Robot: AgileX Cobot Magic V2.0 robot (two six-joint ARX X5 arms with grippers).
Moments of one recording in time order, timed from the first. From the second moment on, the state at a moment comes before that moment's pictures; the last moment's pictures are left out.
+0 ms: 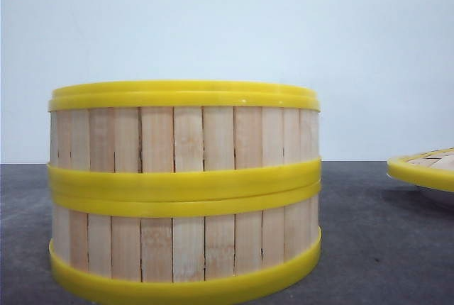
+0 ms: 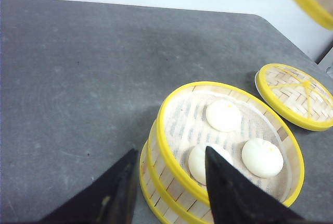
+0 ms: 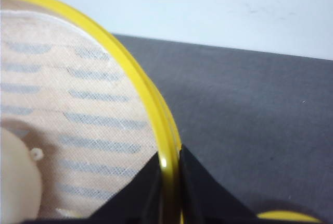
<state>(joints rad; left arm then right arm) -0.47 0.37 0.87 -0.84 0.05 -0.25 0.19 1.42 1.79 -0.89 -0.26 0.09</state>
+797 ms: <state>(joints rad) -0.47 0.37 0.87 -0.84 0.10 -0.24 0.57 1.39 1.51 -0.90 -0.21 0.02</state>
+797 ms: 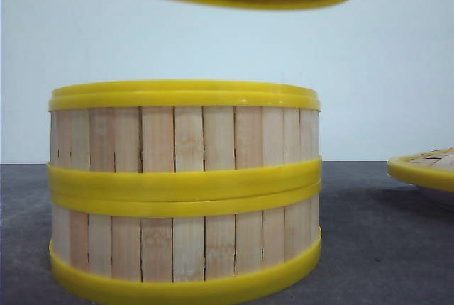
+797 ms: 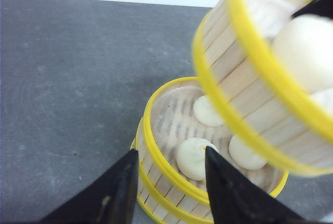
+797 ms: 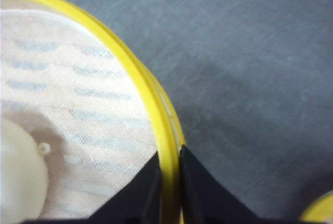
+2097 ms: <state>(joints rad) -0.47 0.37 0.87 -0.88 0.16 -0.23 0.63 1.57 1.49 -0.86 -0.03 0.03</state>
